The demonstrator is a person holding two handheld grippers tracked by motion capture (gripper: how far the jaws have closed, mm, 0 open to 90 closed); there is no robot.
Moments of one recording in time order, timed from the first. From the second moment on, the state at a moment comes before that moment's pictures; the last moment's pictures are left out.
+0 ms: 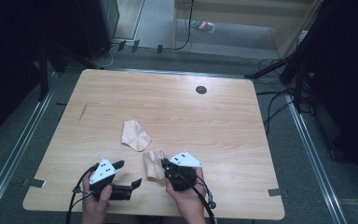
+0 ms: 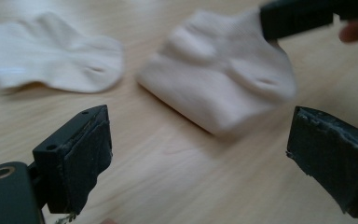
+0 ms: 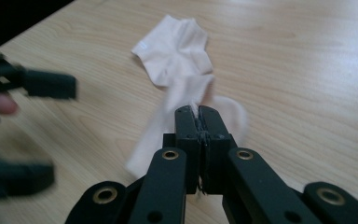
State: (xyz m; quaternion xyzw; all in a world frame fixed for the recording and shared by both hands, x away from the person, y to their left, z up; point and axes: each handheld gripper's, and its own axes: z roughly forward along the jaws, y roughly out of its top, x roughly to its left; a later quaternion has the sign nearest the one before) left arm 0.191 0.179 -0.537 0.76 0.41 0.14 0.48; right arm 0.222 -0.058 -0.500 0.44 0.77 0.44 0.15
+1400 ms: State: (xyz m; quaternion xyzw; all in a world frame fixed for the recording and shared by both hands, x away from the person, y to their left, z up) left arm 0.197 0.178 -0.536 0.77 0.39 0.17 0.47; right arm 0.240 -0.108 -0.514 0.47 0.77 0.40 0.14
